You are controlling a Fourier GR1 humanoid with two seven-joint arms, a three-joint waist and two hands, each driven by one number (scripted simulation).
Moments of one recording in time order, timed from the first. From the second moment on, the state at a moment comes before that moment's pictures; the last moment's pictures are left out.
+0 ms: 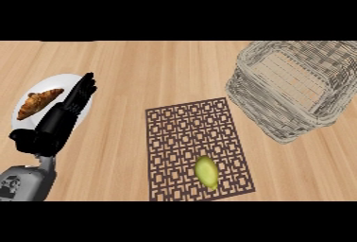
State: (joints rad) left arm -0.19 0.40 -0.13 -1.54 0.15 -0.02 -0.02; right arm 0.76 -0.34 0.28 -2.16 0.86 -0.32 -0.76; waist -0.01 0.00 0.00
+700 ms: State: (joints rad) left arm -0.17 0.34 -0.10 -1.55 0.09 -0.07 -0.02; right arm 0.39 -0.16 0.31 -1.78 0.90 -0.37 -0.73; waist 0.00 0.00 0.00
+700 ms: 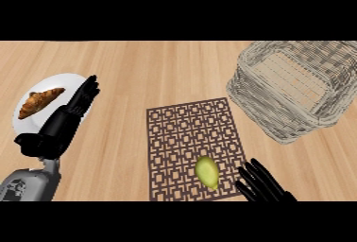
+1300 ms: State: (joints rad) left arm -0.16 0.29 -0.04 -1.58 0.04 -0.12 0.00; right arm 0.31 -0.13 0.34 -1.67 0.90 -0.40 -0.78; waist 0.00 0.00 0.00
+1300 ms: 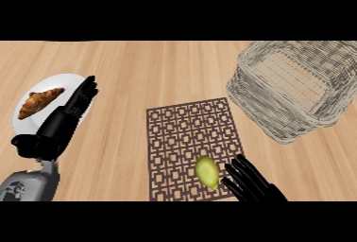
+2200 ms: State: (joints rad) left arm -0.16 0.23 0.00 -1.61 -0.02 -0.16 0.03; right arm 0.29 -0.06 0.41 -1.63 1.11 -0.48 -0.63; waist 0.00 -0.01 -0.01
